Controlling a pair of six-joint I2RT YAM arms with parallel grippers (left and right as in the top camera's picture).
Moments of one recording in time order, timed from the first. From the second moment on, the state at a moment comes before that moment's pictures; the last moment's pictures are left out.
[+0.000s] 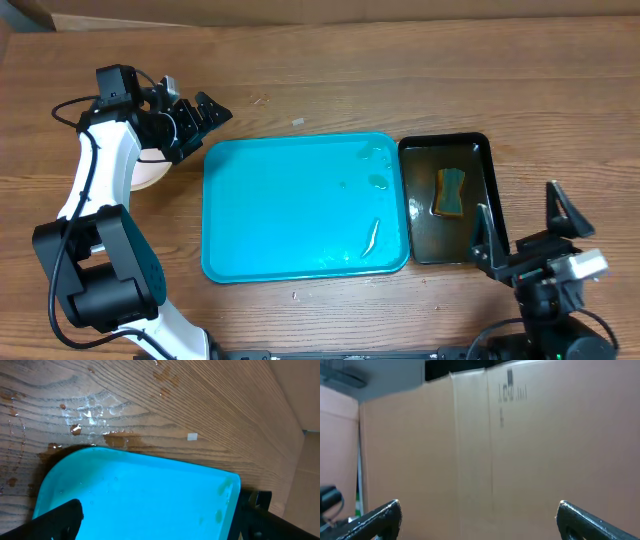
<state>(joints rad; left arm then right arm) 0.25 1.87 1.41 -0.73 0.63 -0.34 0.12 0.06 0.19 0.37 -0.16 0.14</state>
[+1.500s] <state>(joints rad) 0.25 1.87 1.41 -0.73 0.63 -0.34 0.12 0.01 0.02 -0.01 -0.08 0.08</state>
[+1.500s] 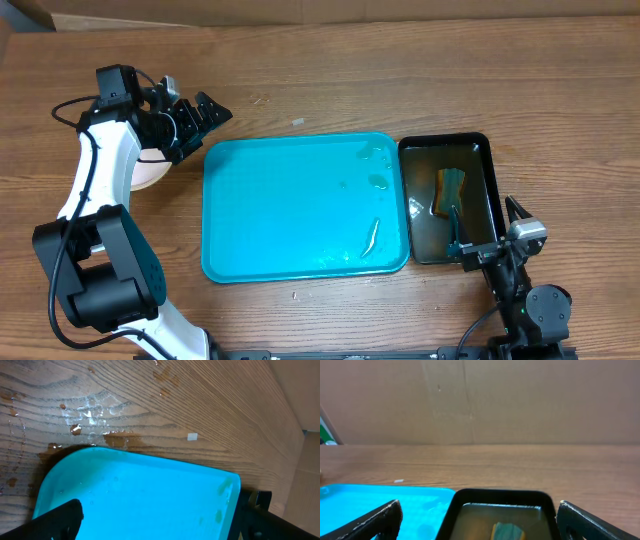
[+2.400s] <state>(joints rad) 0.25 1.87 1.41 -0.73 0.63 -0.34 0.12 0.01 0.02 -0.03 -0.08 0.02</state>
